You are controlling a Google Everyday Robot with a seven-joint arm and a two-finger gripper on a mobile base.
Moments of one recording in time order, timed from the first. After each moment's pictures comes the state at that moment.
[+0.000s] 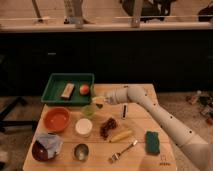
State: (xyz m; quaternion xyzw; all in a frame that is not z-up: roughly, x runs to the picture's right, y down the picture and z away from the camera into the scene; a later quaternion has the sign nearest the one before) arm -0.045 0.049 0.824 -0.30 -0.39 0.46 0.74
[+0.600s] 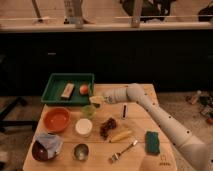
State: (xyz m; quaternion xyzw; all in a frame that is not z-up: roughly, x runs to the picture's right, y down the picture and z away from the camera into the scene) arm -0.060 0.042 0.807 -0.31 -0.42 0.45 0.73
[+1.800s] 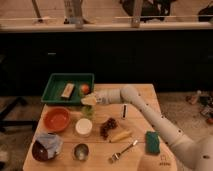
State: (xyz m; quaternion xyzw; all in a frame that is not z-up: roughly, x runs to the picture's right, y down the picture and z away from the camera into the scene) arm -0.117 0.052 0.793 -0.34 -0.46 0.42 0.70
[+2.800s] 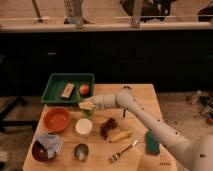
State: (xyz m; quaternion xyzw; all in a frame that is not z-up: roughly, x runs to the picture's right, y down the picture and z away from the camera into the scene) arm -0.122 0.075 0.815 -0.32 -0.44 0.43 0.72
